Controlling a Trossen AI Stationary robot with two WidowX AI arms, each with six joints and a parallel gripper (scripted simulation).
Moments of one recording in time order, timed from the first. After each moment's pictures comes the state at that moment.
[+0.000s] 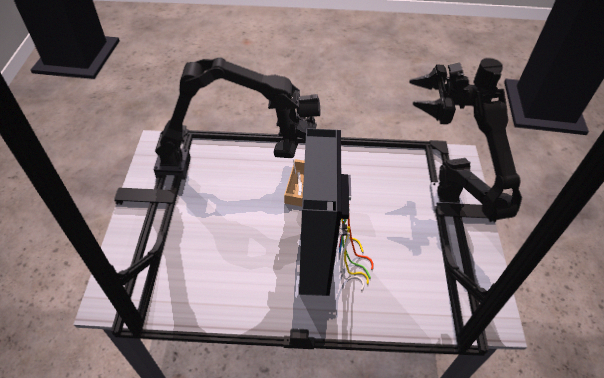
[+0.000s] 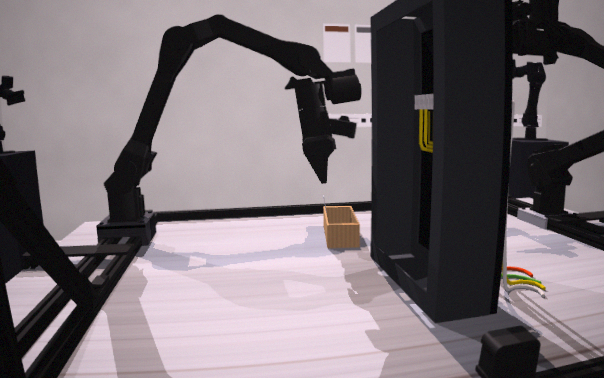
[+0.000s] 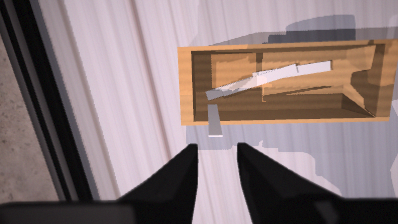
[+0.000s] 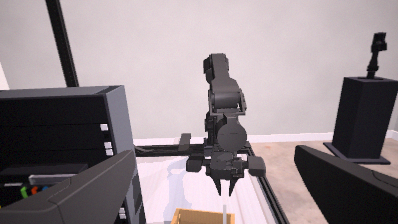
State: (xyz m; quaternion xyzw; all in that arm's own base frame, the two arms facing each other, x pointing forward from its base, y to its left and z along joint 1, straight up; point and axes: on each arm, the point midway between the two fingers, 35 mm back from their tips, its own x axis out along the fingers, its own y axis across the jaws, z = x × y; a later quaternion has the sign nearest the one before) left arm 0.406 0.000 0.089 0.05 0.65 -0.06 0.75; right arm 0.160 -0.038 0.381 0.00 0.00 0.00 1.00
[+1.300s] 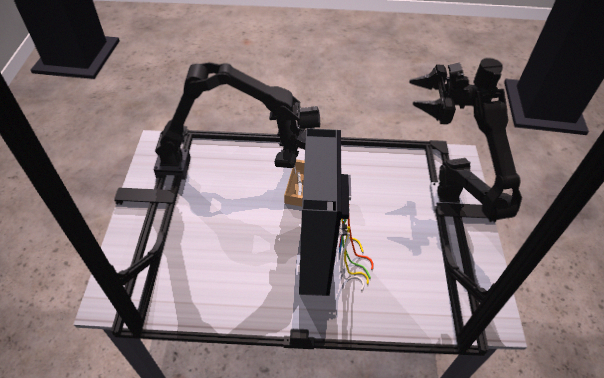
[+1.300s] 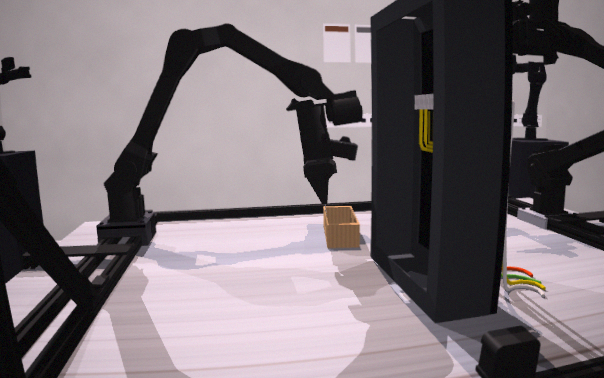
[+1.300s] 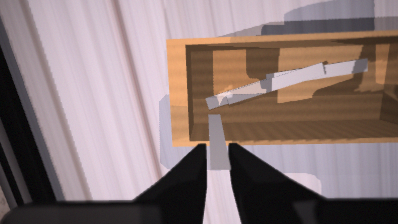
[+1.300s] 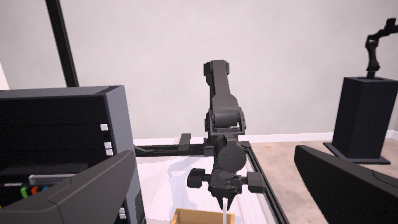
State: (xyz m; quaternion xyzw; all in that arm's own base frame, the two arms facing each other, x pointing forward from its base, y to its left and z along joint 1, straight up) left arm 0.407 0.000 0.045 0.06 0.65 -0.06 0.75; right arm 0.160 -0.038 0.380 0.00 0.00 0.00 1.00
